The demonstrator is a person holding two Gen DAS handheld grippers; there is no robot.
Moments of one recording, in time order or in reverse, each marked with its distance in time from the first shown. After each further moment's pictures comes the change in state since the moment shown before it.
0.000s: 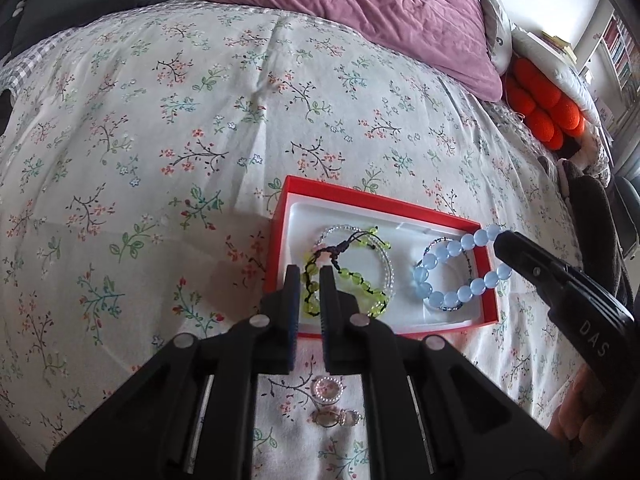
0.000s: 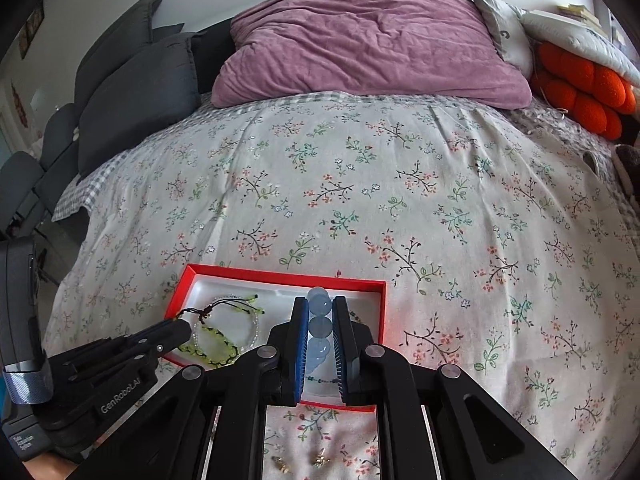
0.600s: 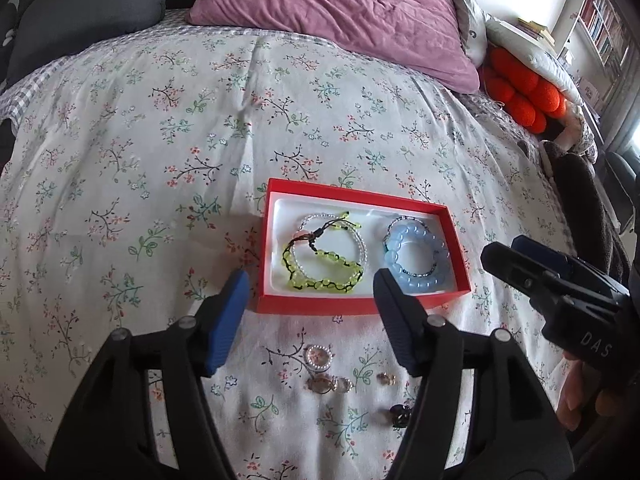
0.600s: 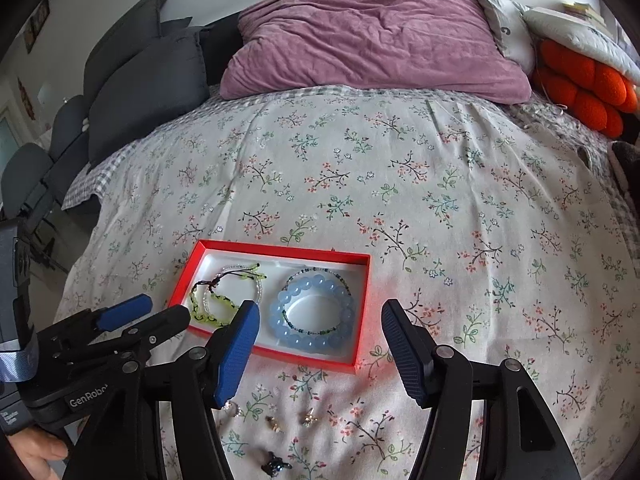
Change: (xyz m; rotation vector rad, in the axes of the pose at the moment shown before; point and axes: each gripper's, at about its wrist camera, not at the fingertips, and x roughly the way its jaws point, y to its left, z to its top) left arm -0.038 -0.014 -0.013 0.083 -0.034 -0.007; right arm -0.033 -0.009 -0.013 -0.017 0.040 0.026
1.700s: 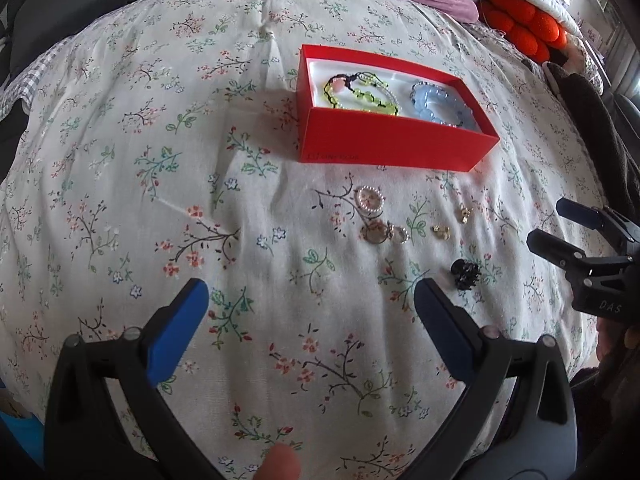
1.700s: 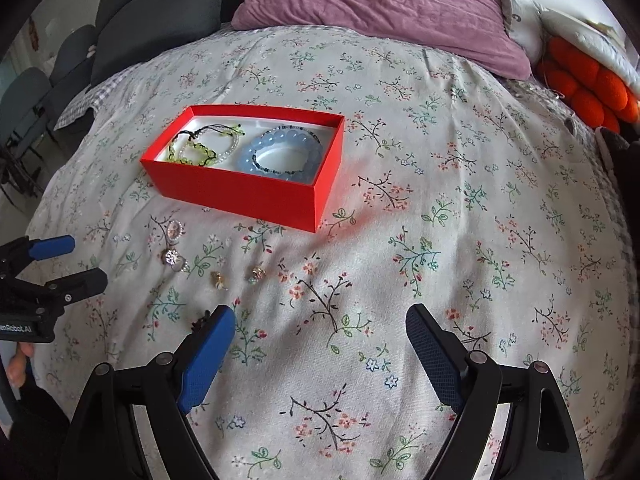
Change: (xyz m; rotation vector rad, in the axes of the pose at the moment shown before) left arm -0.010 0.025 -0.089 0.102 0.167 0.080; right arm -0.007 -0.014 -0.101 -0.153 0.134 -0.096
